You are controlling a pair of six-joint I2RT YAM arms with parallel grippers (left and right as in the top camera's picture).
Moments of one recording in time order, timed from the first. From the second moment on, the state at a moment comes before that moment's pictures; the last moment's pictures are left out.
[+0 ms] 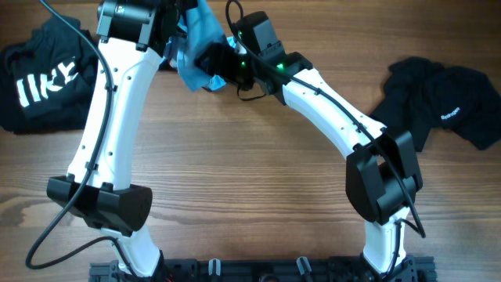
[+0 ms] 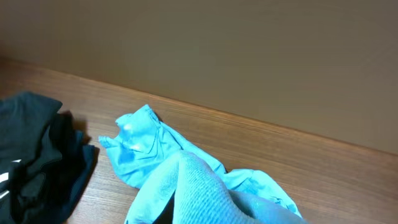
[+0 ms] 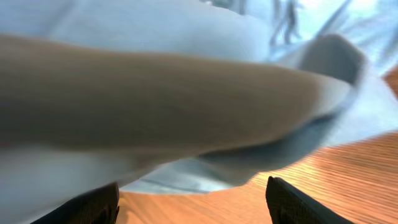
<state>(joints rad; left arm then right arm) -0.27 1.92 2.22 -0.95 -0.35 -0.37 0.57 2.08 1.71 -0.38 -0.41 0.86</state>
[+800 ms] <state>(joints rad) -0.27 1.92 2.22 -0.95 -0.34 -0.37 0.66 2.21 1.71 -0.16 -0.31 0.89</state>
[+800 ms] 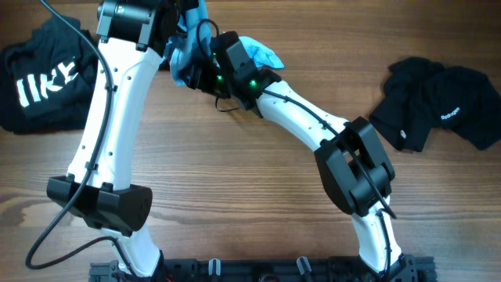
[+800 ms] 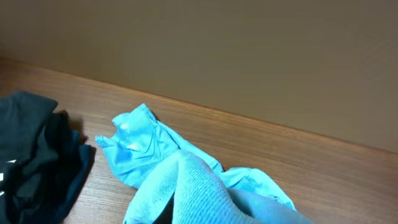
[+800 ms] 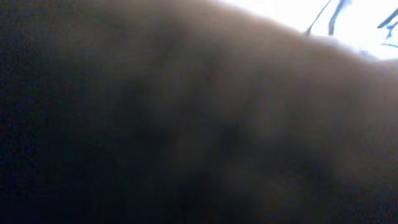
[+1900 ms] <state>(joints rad) -0.26 1.92 2.22 -0.90 -0.39 -0.37 0.28 1.68 1.70 -0.43 -0.31 0.30</state>
